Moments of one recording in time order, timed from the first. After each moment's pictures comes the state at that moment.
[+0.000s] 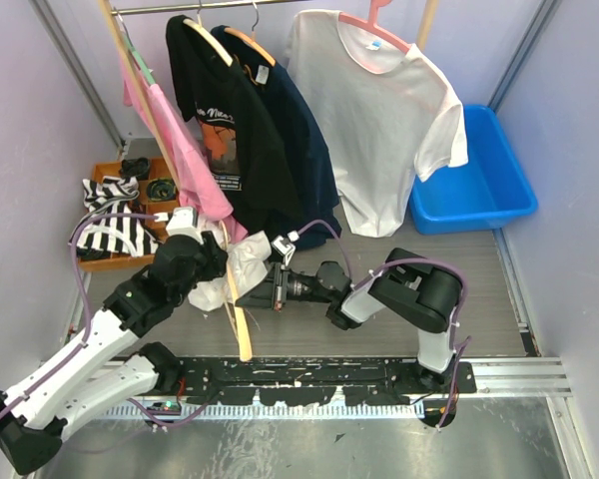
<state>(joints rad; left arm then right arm) -0.71 0.73 0.71 -0.49 -0.42 -0.54 1.00 1.85 0.58 1.51 -0.52 1.26</state>
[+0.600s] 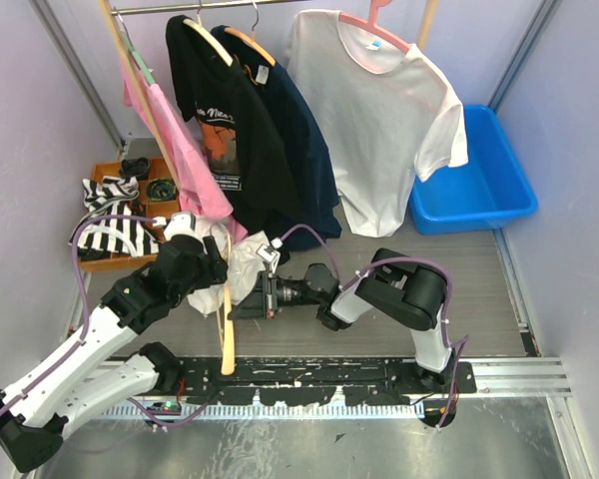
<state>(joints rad) -0.71 0.77 0.77 -0.69 -0.41 -0.67 1.04 1.95 0.66 1.50 -0.62 1.26</state>
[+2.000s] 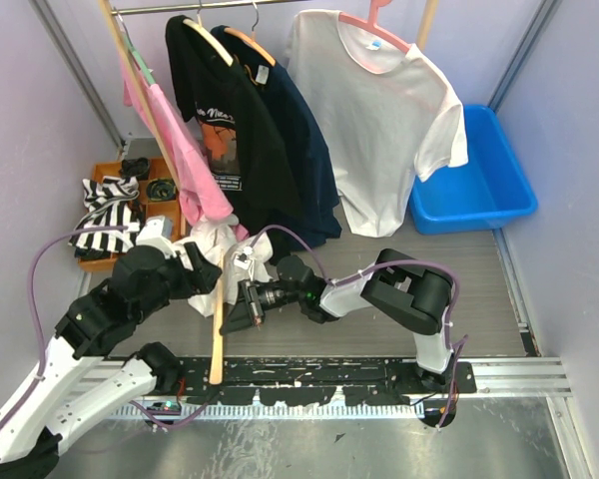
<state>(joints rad) -0.71 0.59 0.90 -0.86 -0.28 -0.66 1.08 1.92 0.82 1.04 -0.76 1.05</state>
